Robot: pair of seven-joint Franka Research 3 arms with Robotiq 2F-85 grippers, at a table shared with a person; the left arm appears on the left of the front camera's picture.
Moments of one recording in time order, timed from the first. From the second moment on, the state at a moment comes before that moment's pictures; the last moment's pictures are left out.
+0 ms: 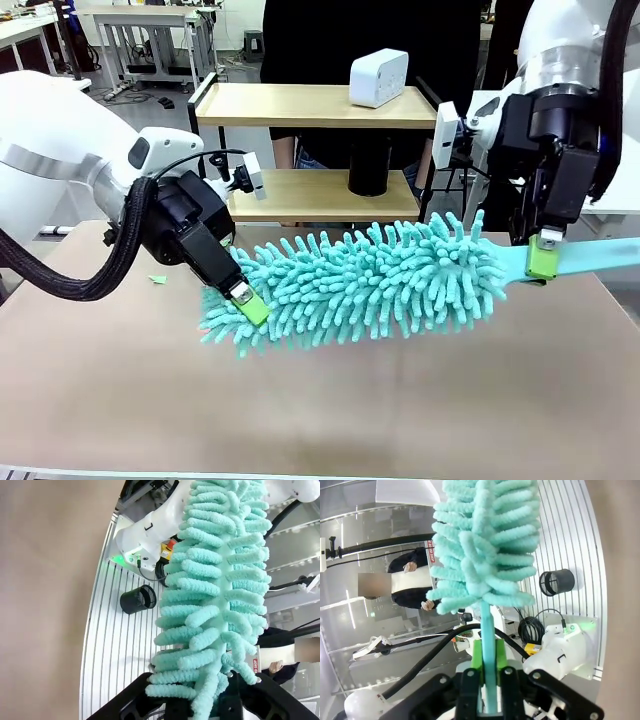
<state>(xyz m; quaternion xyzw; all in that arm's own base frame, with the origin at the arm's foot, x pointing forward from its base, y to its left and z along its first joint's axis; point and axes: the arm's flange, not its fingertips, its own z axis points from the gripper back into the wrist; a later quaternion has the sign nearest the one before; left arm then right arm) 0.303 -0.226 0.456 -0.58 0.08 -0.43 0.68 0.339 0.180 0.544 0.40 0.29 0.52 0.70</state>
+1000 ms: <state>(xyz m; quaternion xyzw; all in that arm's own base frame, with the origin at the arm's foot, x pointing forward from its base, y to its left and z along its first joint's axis) 0.297 -0.191 0.463 -0.59 0.08 -0.48 0.64 0.335 0.155 0.555 0.41 0.26 0.51 0.71</state>
